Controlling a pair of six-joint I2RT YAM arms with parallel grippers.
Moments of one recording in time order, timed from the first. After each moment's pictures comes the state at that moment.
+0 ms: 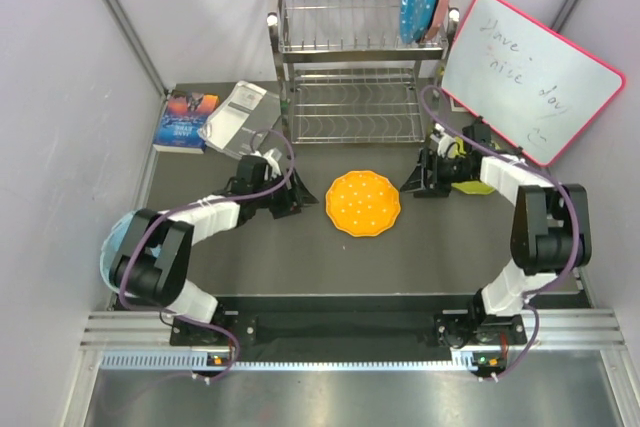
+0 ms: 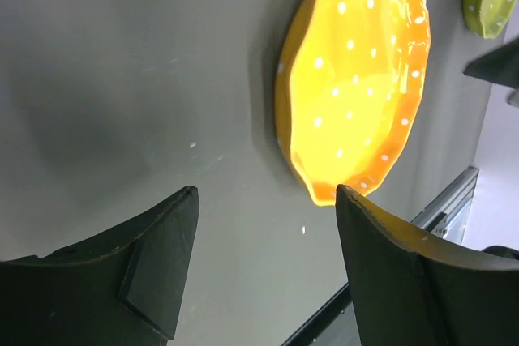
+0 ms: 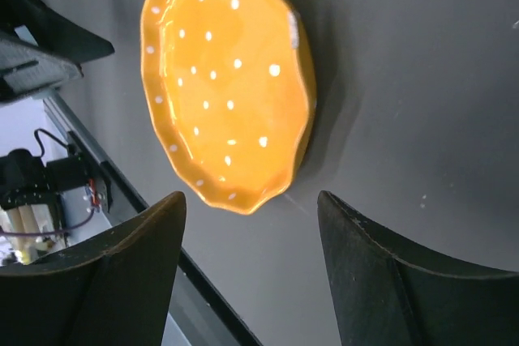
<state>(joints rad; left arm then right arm) -0.34 1.51 0.70 0.08 0.45 -0.72 0.03 1.64 1.00 -0.46 -0.82 0.12</state>
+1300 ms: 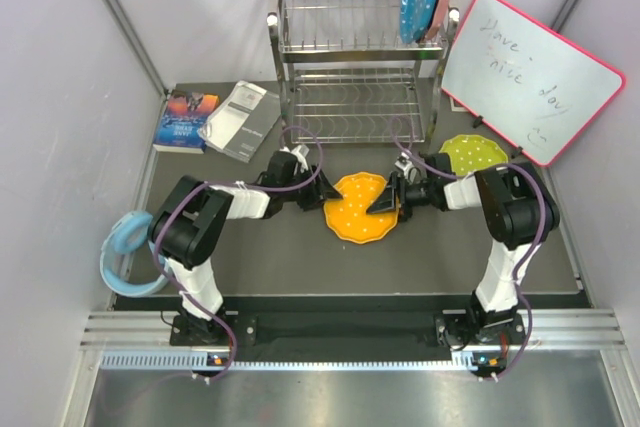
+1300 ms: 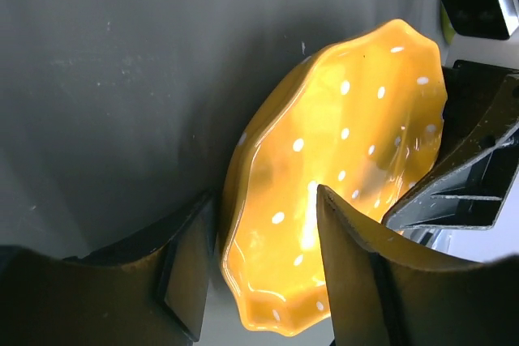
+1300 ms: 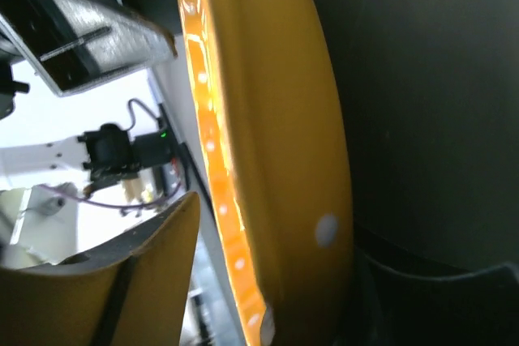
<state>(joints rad) -0.49 1.82 0.83 0.35 0.44 -0.84 0.23 1.89 0.78 0.24 -1.03 0.61</state>
